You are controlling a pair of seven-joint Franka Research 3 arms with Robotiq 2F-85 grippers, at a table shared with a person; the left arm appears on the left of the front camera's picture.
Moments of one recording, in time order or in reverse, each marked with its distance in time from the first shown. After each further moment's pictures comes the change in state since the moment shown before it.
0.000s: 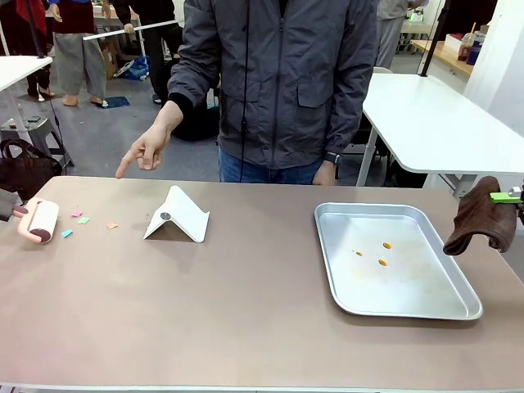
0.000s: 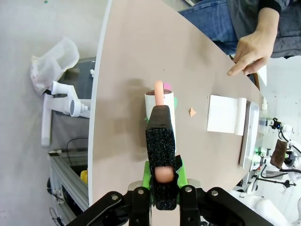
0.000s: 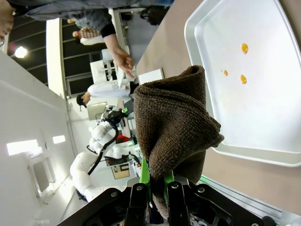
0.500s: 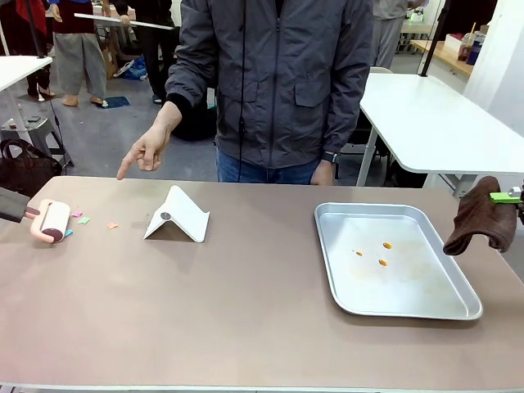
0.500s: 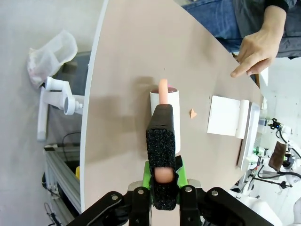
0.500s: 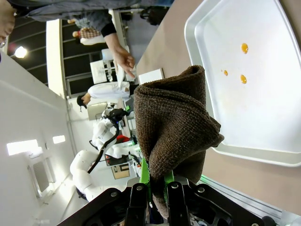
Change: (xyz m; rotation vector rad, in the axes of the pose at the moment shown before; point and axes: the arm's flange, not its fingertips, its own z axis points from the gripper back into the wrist) left arm 0.007 -0.004 -0.022 0.000 0.035 0.039; right arm 0.000 0.000 0.000 0.000 0.000 0.000
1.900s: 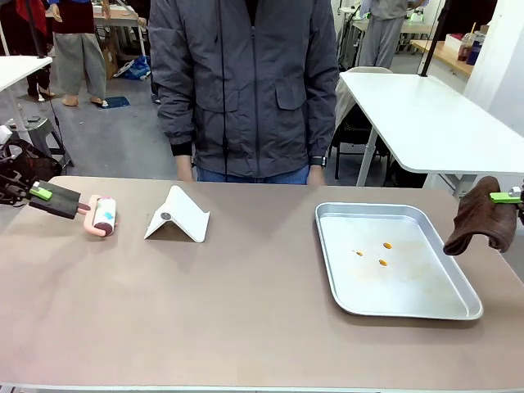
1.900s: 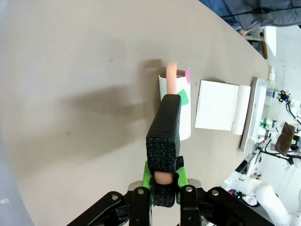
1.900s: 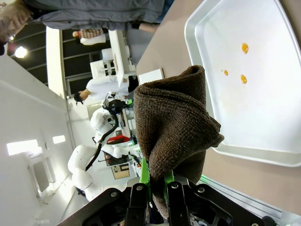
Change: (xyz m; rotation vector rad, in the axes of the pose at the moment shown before) left arm 0.025 -0.071 -0.089 0.035 0.191 -0.056; right arm 0.000 0.000 0.000 0.000 0.000 0.000
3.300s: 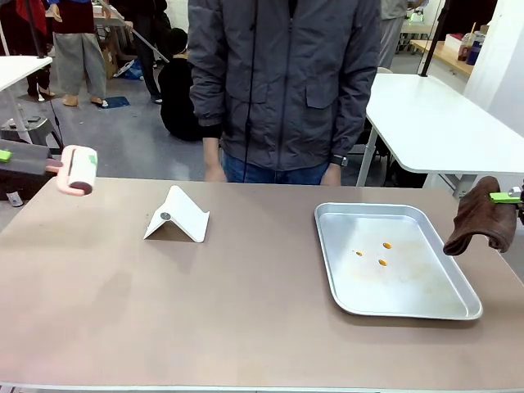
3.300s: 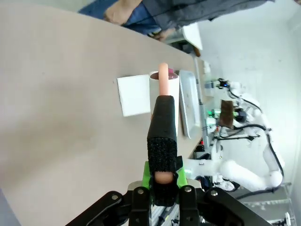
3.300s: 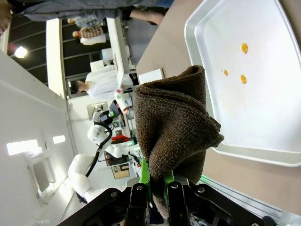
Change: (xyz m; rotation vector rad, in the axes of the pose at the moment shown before) left arm -0.061 -0.004 0.094 -0.360 -0.116 -0.200; right arm 0.000 0.000 0.000 0.000 0.001 0.000
